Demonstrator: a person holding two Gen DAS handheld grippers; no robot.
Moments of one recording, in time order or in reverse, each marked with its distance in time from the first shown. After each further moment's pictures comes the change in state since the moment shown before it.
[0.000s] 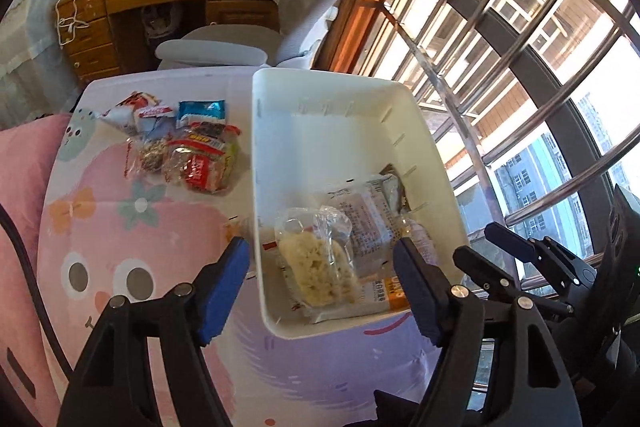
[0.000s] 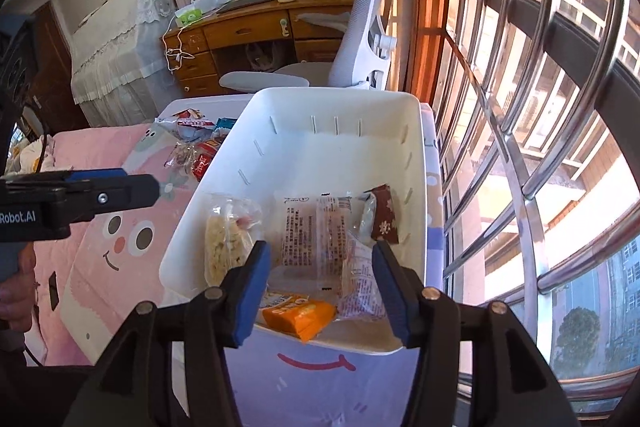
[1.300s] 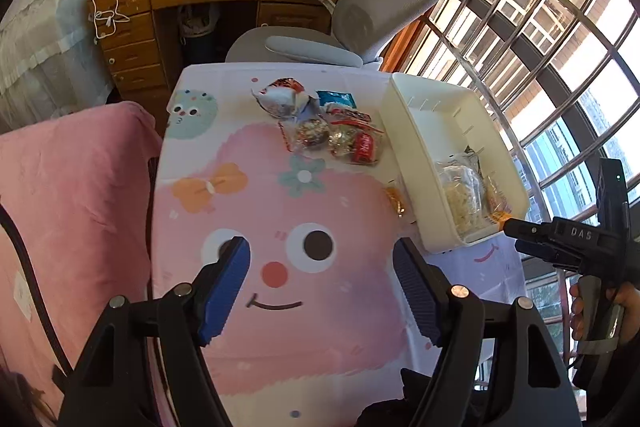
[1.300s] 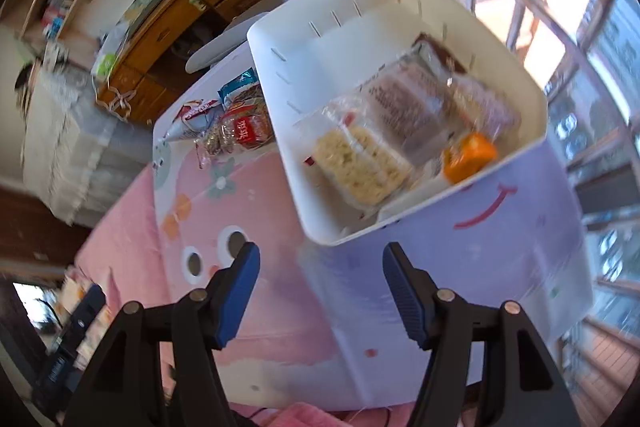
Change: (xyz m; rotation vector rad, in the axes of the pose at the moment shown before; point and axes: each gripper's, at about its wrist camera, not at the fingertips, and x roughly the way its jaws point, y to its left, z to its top) left arm -0.106 0.224 -0.033 0.050 -0.002 0.016; right arm 0.016 0.118 -0.022 0.672 0.258 0.035
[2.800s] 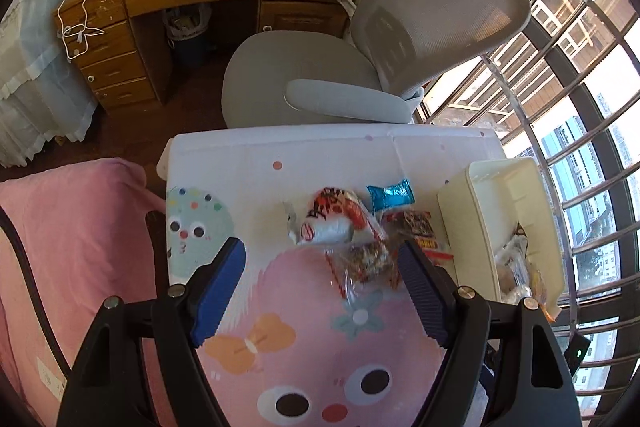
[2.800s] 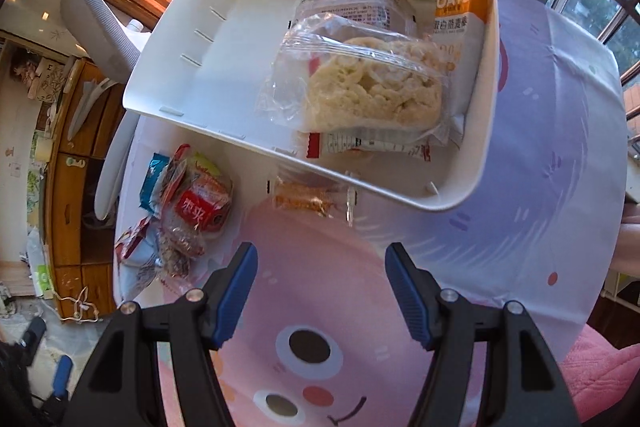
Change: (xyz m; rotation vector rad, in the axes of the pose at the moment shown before) left arm 0.127 0.069 0.213 0.012 0.094 -0.003; right arm 0.118 0.060 -0.007 0.719 -0.225 -0.218
